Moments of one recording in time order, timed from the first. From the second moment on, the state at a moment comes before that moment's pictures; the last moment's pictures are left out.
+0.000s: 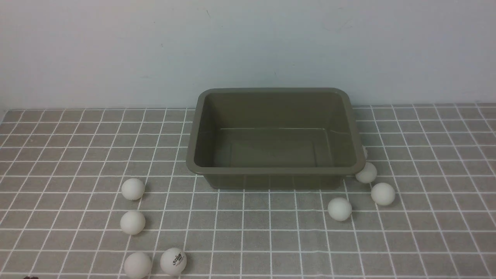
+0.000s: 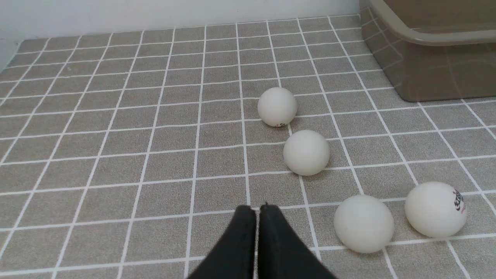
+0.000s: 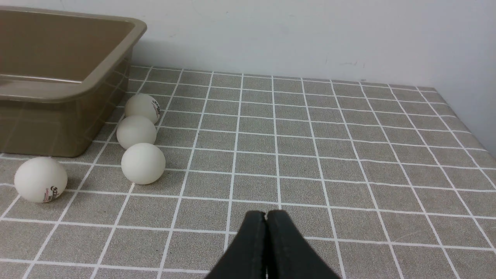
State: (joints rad) right arm -0.05 -0.01 0.02 -0.07 0.39 0.04; left arm -0.07 -0.01 0.02 -0.05 0.39 0.03
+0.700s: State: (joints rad) right arm -0.05 -0.01 0.02 -0.07 0.39 0.04; left arm -0.07 -0.01 0.02 -0.01 0.39 0.07
